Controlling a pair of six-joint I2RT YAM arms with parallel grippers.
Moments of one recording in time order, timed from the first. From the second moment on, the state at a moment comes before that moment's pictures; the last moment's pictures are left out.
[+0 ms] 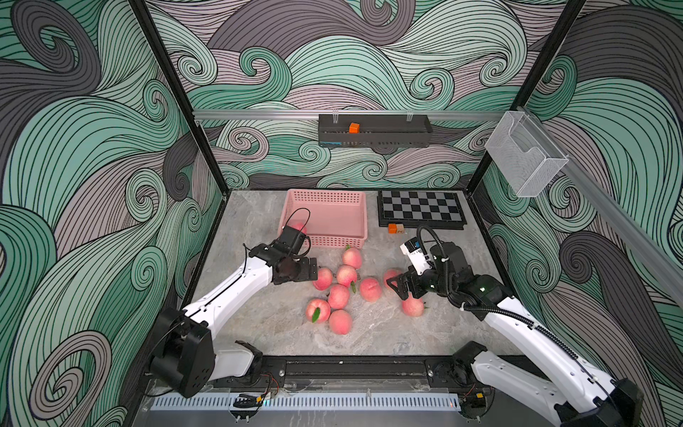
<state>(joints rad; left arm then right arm) -0.46 1.26 0.93 -0.81 0.05 -0.53 0.54 0.90 0.77 -0.68 -0.21 0.14</state>
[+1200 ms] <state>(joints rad) -0.68 1.18 0.64 -0.64 0.16 -0.74 0.72 0.86 0.64 -0.55 -0.22 0.17</state>
